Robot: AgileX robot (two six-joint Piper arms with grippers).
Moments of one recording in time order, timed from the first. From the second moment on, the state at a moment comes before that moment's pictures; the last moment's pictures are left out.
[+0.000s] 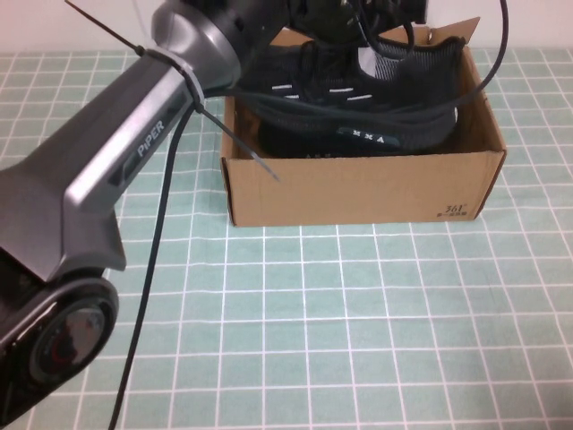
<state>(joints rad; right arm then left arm) -0.04 -0.01 0.02 -0.06 0.39 0.05 -0.71 2.18 -2.41 0.19 0.96 -0.52</state>
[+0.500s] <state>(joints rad) -0.04 -0.01 0.02 -0.06 0.39 0.05 -0.70 2.19 -2.41 0.20 0.94 -0.52</state>
